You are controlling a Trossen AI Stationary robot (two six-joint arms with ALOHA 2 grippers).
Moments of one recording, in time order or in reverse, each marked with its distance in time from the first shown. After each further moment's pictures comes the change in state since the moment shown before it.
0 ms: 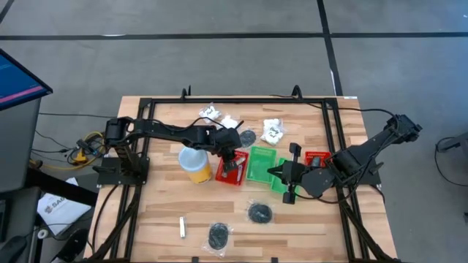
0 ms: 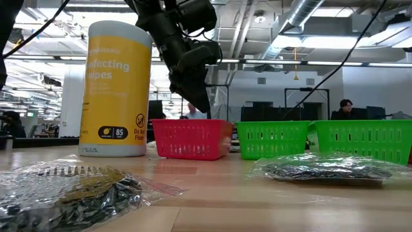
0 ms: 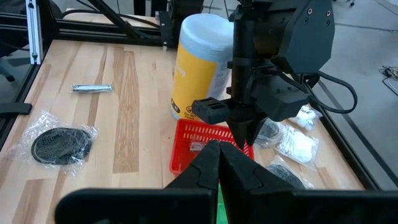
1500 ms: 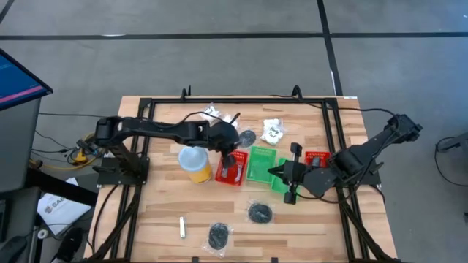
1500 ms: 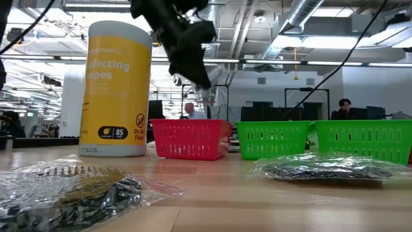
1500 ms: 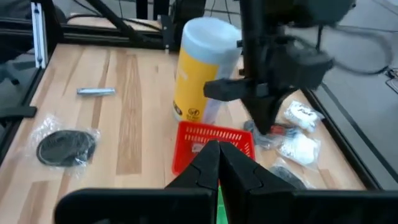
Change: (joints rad) left arm 0.001 -0.099 0.004 0.006 -0.049 0.015; right arm 0.000 -0.012 -0.001 0.008 0.000 0.000
